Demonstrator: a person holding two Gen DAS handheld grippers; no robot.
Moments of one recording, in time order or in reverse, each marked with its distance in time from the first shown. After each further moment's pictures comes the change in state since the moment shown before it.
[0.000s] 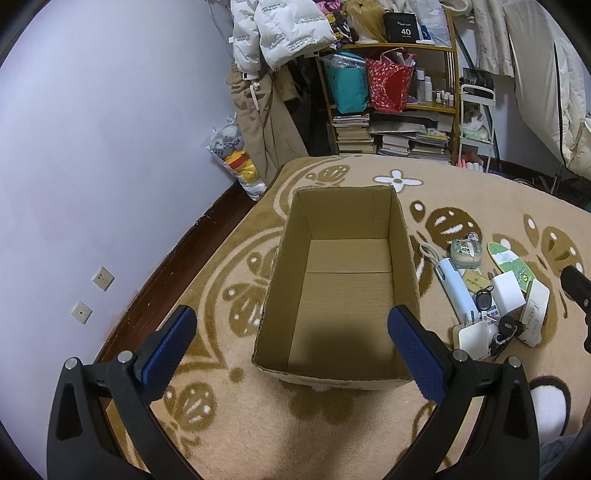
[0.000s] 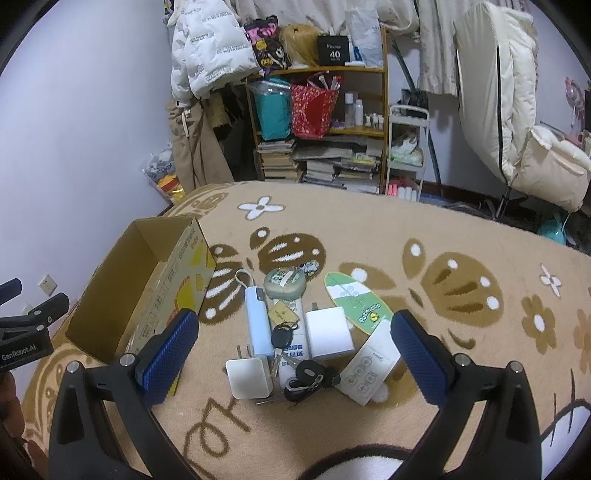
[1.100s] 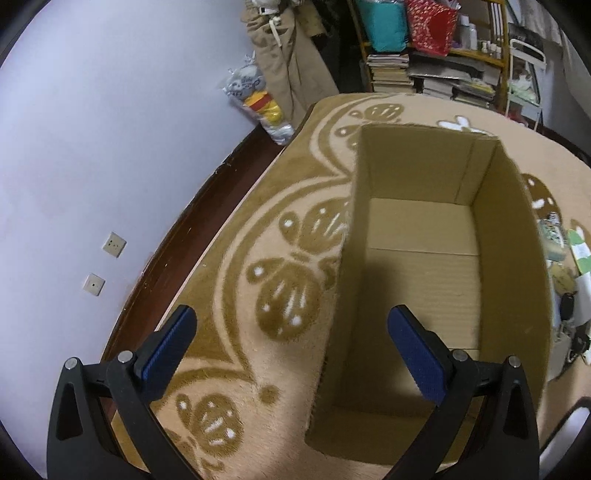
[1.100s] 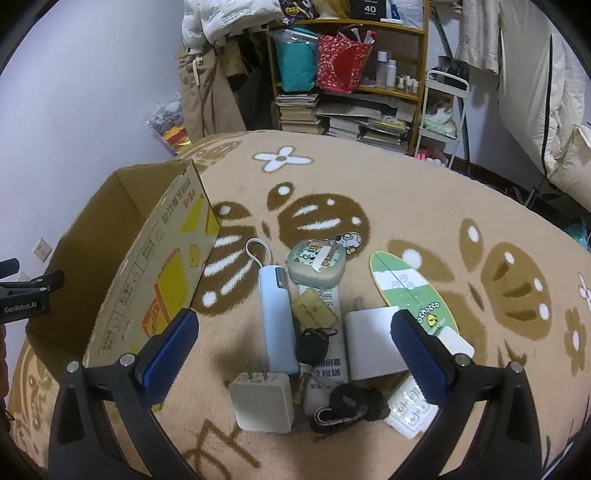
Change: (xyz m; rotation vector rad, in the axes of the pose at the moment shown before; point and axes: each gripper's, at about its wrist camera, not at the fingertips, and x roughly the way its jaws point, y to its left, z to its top) left arm 0.125 0.040 0.014 -0.005 0.248 0.104; right arm 0.103 0.032 0.002 -0.081 0.172 0.029
